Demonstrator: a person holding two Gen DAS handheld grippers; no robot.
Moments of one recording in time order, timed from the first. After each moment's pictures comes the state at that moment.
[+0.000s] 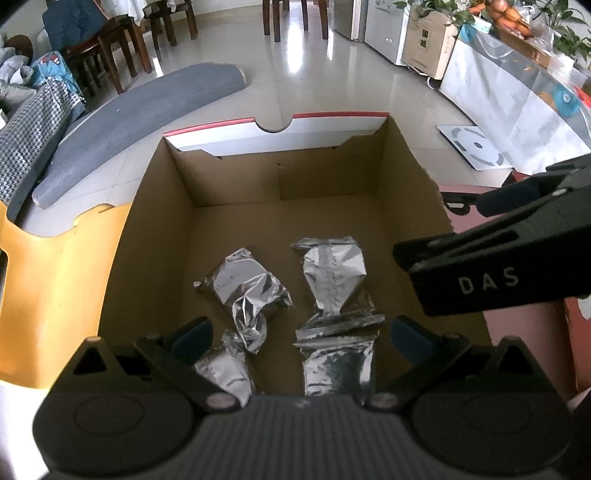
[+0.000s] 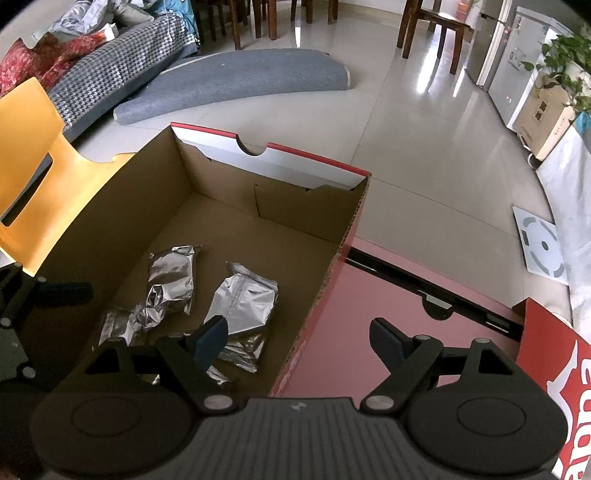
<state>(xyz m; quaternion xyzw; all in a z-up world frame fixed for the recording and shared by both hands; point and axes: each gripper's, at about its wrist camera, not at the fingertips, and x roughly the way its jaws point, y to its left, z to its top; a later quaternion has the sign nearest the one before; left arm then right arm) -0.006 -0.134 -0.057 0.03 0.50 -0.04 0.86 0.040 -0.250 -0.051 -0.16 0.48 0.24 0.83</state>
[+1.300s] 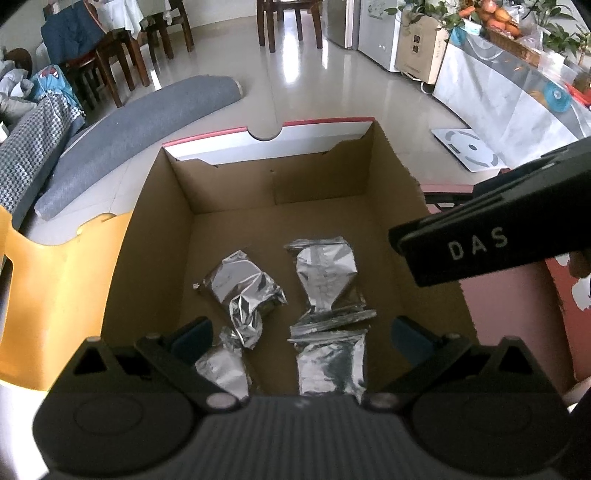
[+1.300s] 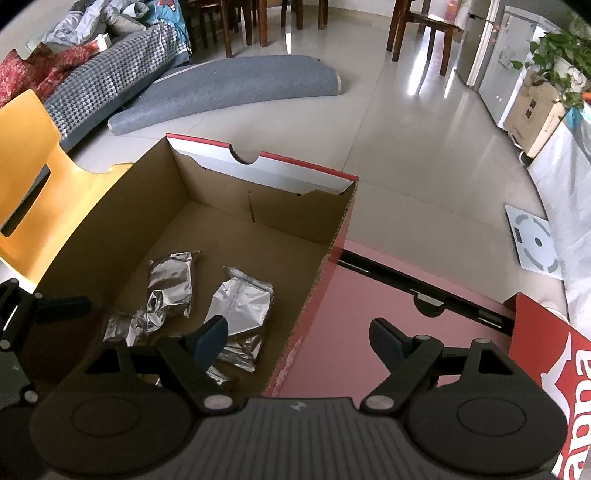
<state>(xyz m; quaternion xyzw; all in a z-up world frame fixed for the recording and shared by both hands) -0.022 -0.140 -0.051 0.04 0.49 -0.04 0.87 0.033 -0.258 -0.041 -0.15 0.47 0.23 0.84</state>
